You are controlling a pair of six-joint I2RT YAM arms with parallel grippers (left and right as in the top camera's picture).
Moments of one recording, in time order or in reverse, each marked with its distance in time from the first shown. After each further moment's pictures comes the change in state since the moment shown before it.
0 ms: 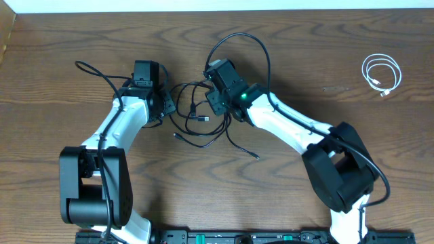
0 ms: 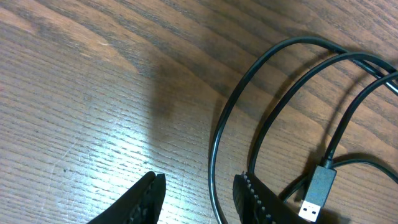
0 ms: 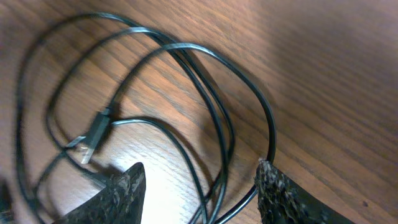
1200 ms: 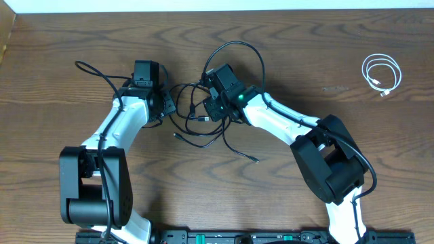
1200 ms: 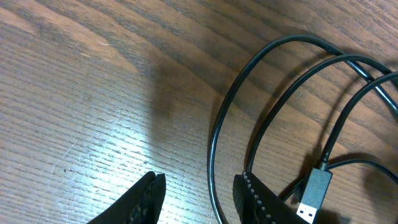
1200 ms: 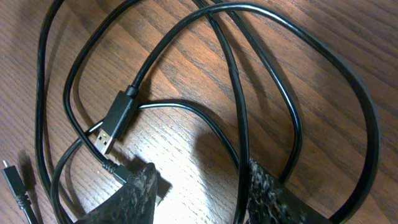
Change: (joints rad) left arm 0.000 0.000 0.000 0.000 0.000 0.000; right arm -0.006 0.068 0.000 0.036 -0.185 -0.009
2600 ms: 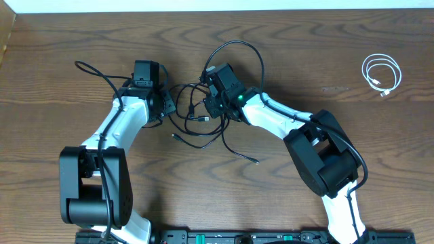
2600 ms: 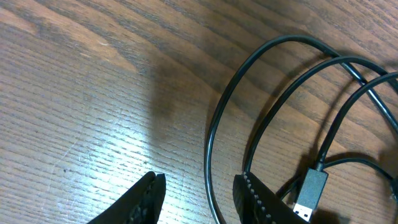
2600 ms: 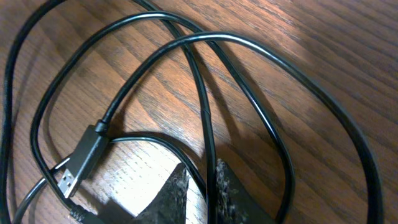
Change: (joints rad) left arm 0.000 0.000 0.000 0.000 0.000 0.000; right arm -0.015 0.062 0.000 0.124 0.006 -0.002
